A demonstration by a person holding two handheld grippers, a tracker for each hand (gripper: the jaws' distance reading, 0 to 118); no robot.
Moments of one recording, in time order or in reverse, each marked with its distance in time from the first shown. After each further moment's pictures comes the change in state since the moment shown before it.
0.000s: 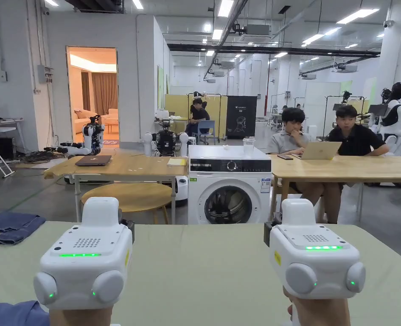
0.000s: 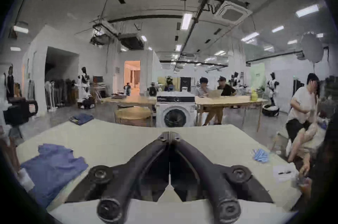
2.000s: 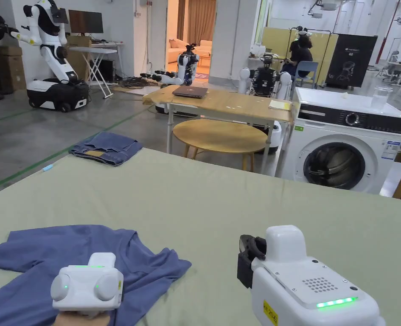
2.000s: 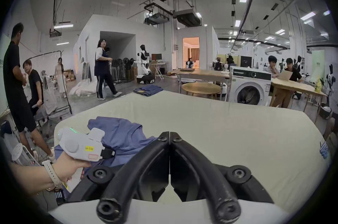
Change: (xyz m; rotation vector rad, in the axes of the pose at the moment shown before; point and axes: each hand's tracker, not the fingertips) left arm -0.254 -0.254 -0.132 -0.880 0.300 0.156; right arm -0.231 -0.098 -0.073 -0.225 0.512 0.070
